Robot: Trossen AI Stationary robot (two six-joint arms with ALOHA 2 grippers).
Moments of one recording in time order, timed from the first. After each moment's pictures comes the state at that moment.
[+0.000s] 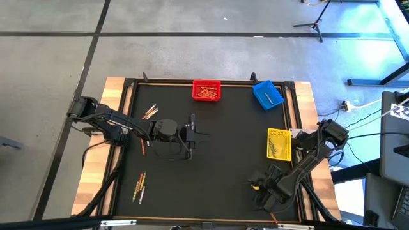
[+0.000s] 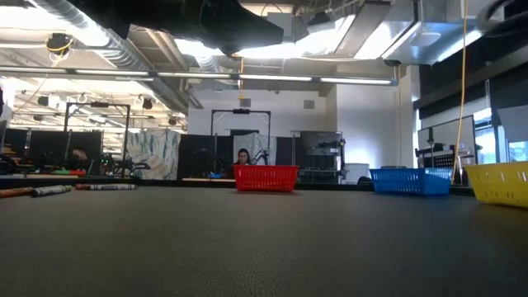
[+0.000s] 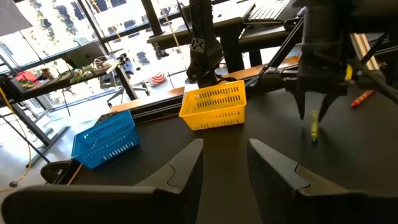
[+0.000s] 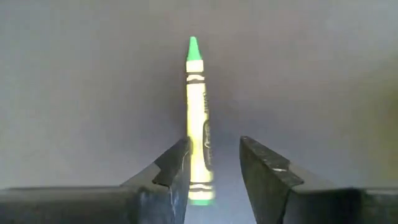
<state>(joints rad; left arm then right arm) -0.12 1.49 0.76 0.55 -0.17 0.24 0.88 1.75 1.03 -0.84 0.17 1.38</state>
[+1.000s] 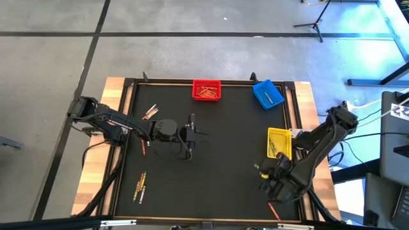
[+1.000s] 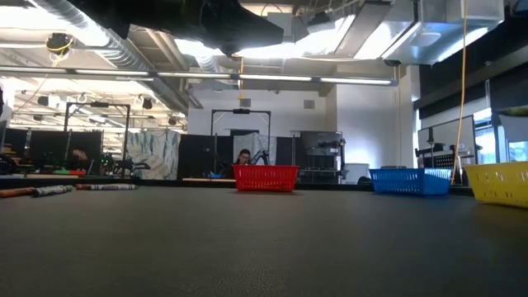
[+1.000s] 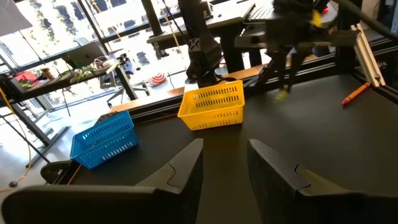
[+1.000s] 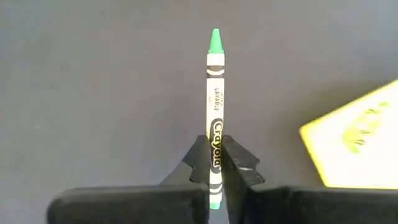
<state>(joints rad) -0.12 1.49 0.76 0.55 -0.17 0.24 0.88 1.51 1.05 -1.10 0.35 1.44</state>
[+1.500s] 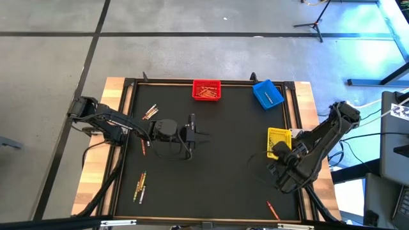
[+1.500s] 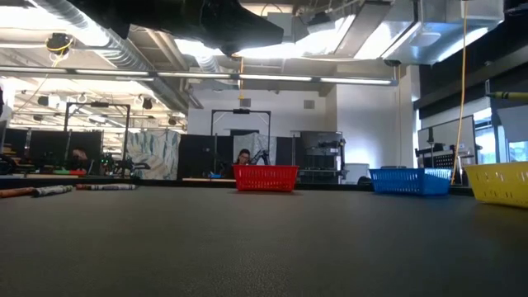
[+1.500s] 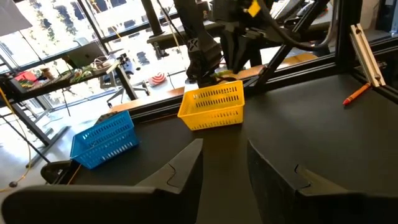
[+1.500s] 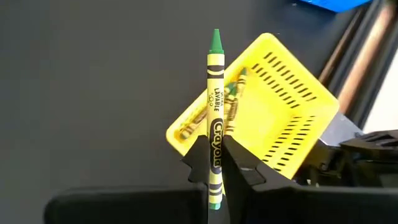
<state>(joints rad) -0.12 1.49 0.76 0.55 -0.17 0.24 0.88 1.42 1.05 -1.53 0.39 1.84</state>
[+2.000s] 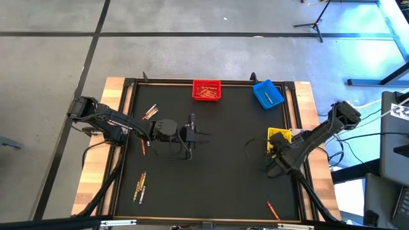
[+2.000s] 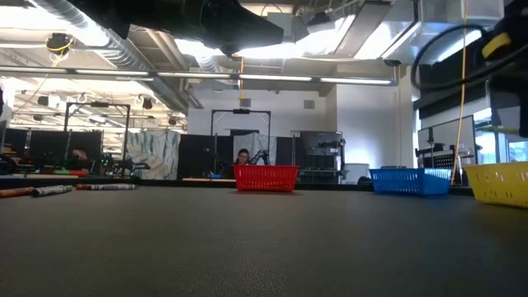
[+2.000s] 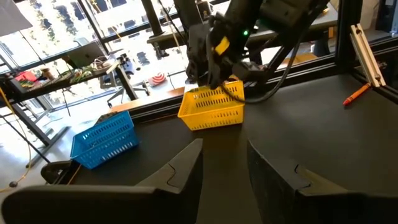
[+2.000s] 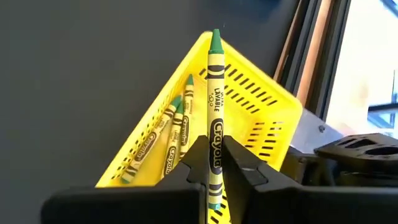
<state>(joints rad) -0.12 1.49 0.76 0.55 -0.17 0.24 0.68 1.42 0.88 -1.48 0.36 1.82</state>
